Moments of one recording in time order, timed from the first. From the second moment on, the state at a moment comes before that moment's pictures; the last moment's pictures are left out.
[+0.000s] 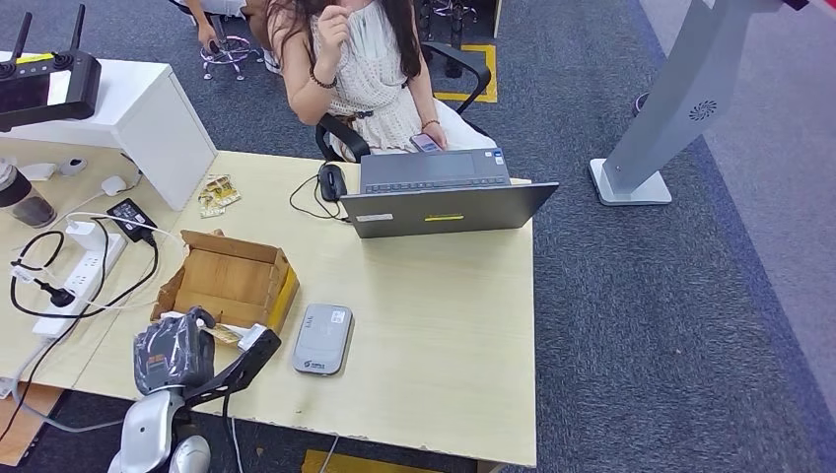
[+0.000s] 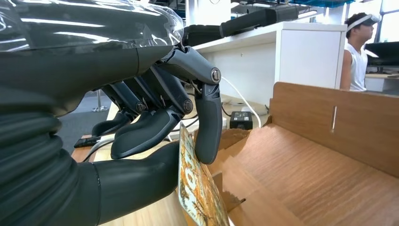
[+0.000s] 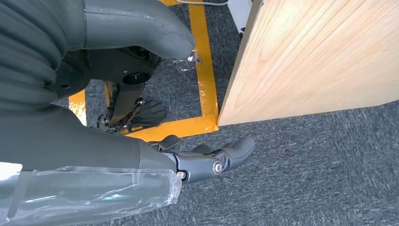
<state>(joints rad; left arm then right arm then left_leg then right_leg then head) 0.03 -0.05 0.00 -1.29 -1.42 0.20 0.09 -0.09 0.18 -0.97 -0.28 0.66 0.07 -0.63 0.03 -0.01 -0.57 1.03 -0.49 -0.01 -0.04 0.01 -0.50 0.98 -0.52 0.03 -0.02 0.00</state>
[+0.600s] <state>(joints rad) 0.03 -0.06 0.00 -1.33 -1.42 0.20 0.09 -0.09 0.18 -0.97 -0.28 0.67 0.06 -0.63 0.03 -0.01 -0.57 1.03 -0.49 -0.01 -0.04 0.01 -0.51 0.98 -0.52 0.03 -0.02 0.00</state>
